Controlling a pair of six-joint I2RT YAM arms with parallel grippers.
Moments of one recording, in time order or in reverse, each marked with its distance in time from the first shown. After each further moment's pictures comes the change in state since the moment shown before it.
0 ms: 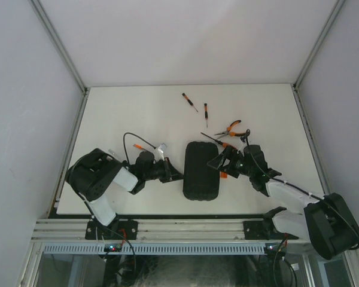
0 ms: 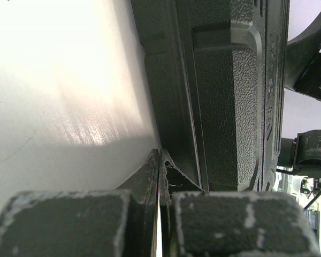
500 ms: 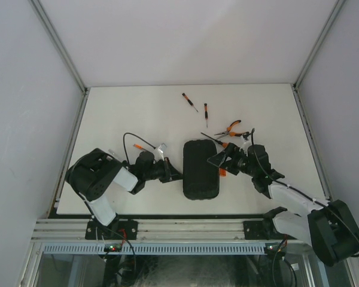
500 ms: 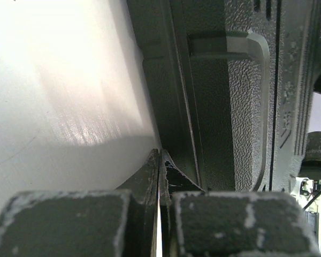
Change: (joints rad) left arm 0.000 0.002 0.000 -0.002 -0.005 -0.005; right arm -0.013 -0.035 -0.019 0.081 -0.056 0.024
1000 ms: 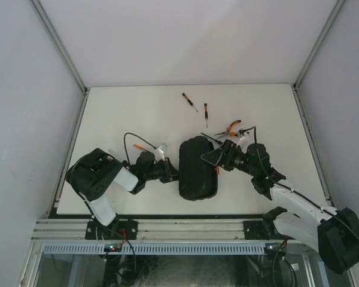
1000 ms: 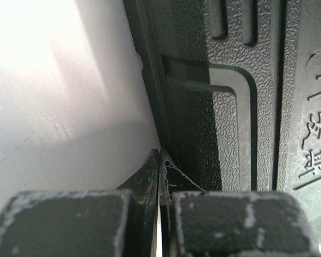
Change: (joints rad) left arm -0.006 0.002 0.003 -0.001 0.000 -0.001; right arm 0.080 -0.107 0.045 0.023 -0.019 0.060
